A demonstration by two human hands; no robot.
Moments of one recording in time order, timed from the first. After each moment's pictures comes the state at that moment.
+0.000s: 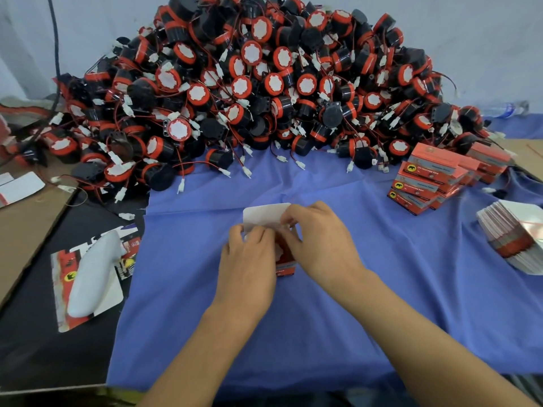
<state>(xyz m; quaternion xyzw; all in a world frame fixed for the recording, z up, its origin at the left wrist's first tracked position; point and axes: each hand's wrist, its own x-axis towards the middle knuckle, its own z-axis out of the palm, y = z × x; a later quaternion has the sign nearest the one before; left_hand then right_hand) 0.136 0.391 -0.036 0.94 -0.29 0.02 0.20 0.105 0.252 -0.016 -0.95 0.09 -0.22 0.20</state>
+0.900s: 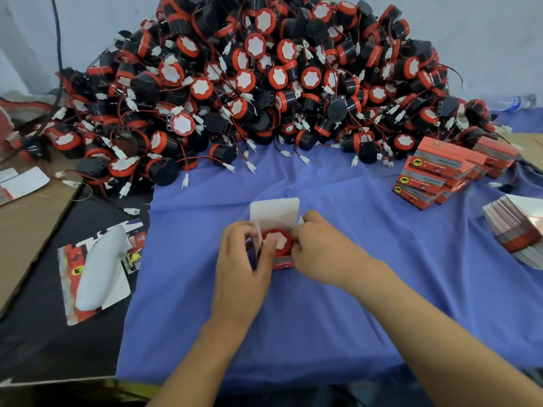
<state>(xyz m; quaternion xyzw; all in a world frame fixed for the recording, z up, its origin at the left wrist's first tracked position) 0.138 0.405 -0.082 0.75 -0.20 0.12 0.61 0.100 0.258 -0.003 -0.97 0.11 0.08 0.18</state>
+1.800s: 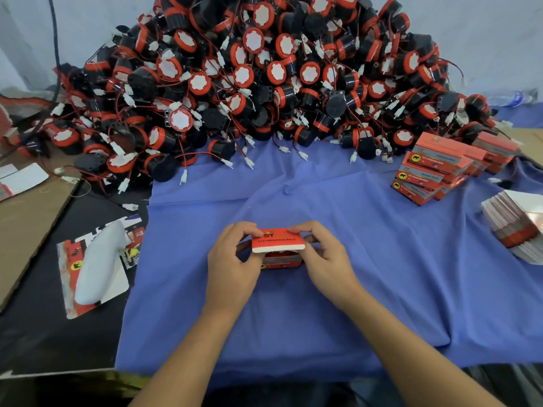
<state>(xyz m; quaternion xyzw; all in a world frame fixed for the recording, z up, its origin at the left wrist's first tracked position) 0.148 0.411 -0.089 0.75 -0.21 0.08 0.62 0.078 0.251 -0.075 -0.78 0.12 -0.18 0.58</state>
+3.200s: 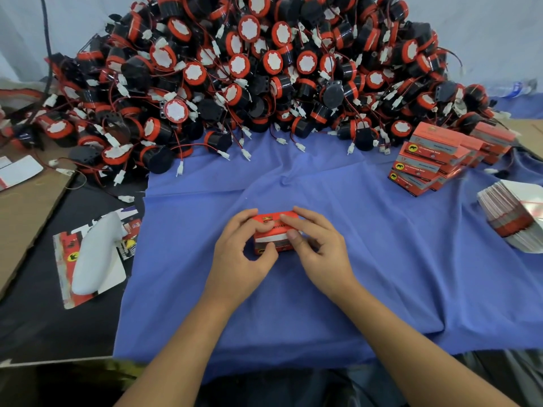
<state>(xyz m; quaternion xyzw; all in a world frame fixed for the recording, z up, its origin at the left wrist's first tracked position) 0.143 0.411 -0.086 0.79 -0.28 0.07 0.54 0.077 0.248 -0.090 -0.82 0.07 -0.26 0.50</state>
